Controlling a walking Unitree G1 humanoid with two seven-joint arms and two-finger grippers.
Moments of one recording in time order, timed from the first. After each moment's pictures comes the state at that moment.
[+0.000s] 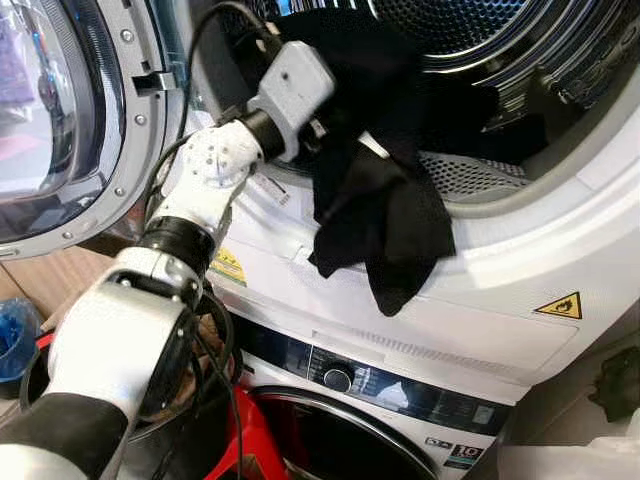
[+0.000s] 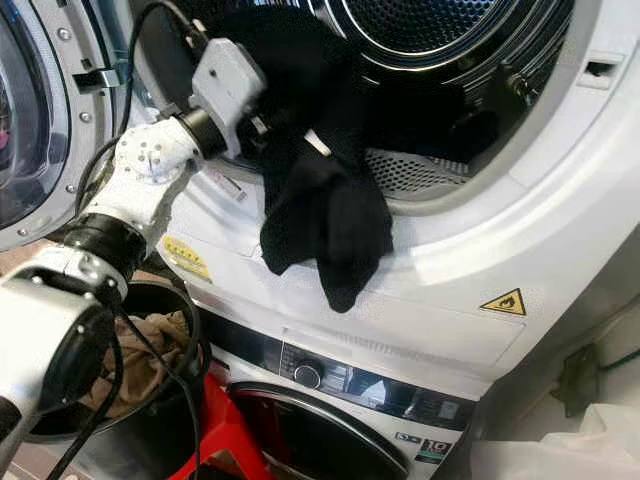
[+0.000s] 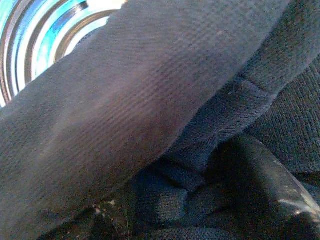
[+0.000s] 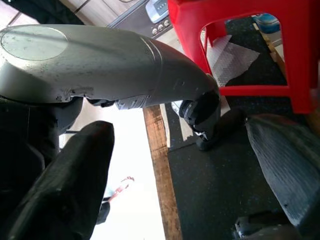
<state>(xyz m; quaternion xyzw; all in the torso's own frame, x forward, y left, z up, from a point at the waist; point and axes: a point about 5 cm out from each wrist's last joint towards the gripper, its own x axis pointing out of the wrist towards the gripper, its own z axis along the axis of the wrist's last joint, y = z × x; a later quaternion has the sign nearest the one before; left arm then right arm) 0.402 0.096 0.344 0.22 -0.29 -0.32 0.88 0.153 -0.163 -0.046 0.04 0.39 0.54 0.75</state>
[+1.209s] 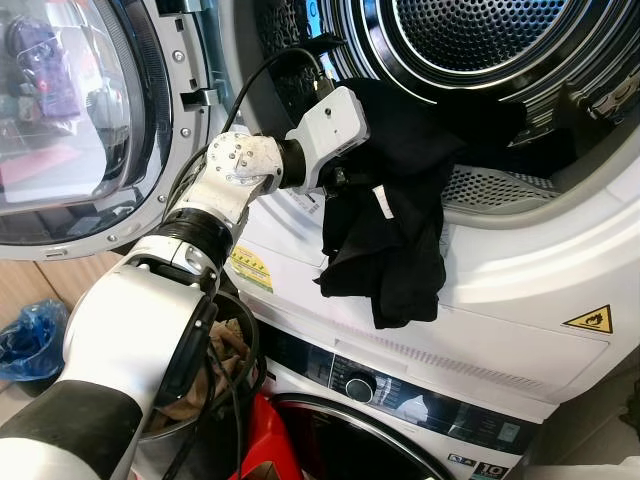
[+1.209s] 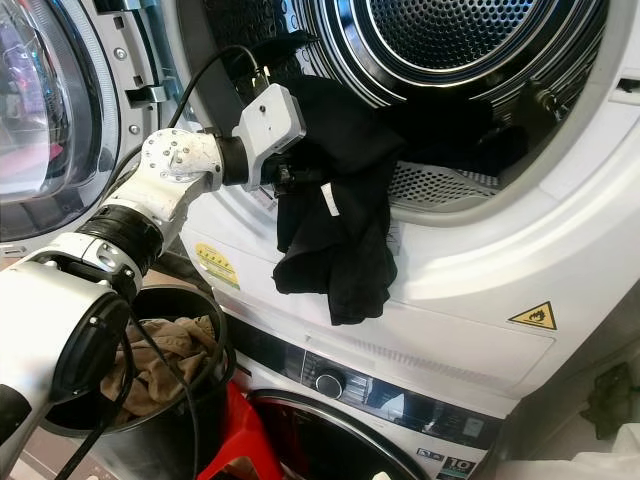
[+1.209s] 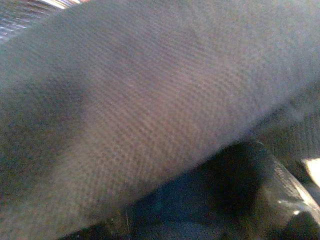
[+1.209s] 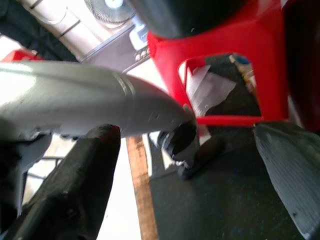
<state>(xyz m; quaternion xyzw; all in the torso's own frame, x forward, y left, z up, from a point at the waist) 0.396 0.061 0.331 0.29 -0.23 -0.44 0.82 0.164 -0.168 -0.050 0.04 0.36 0.47 0.80</state>
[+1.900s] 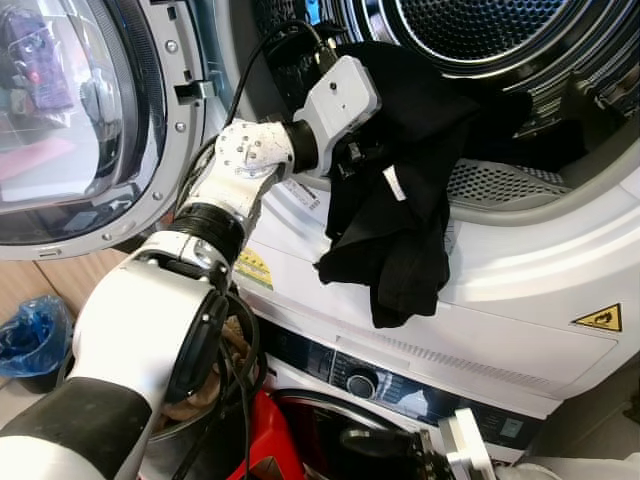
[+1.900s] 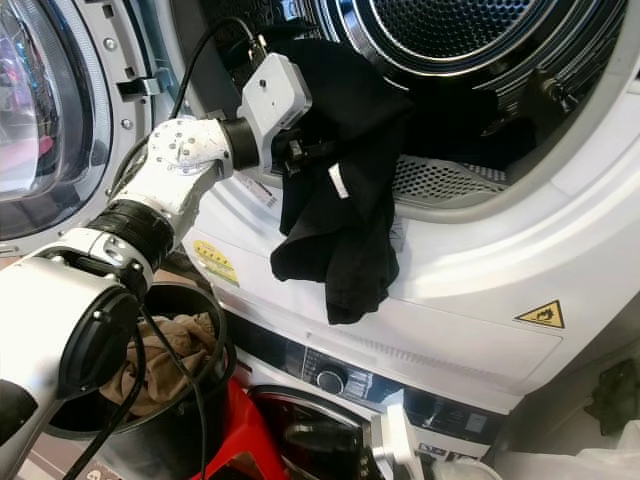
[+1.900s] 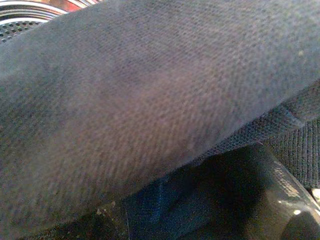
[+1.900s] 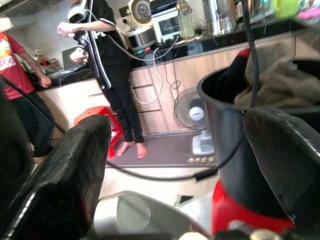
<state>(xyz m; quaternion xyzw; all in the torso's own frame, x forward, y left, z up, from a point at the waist) 0.392 0.055 0.344 0.26 -0.26 -0.45 0.81 0.187 -0.125 0.107 0.08 0.05 0.67 0.73</state>
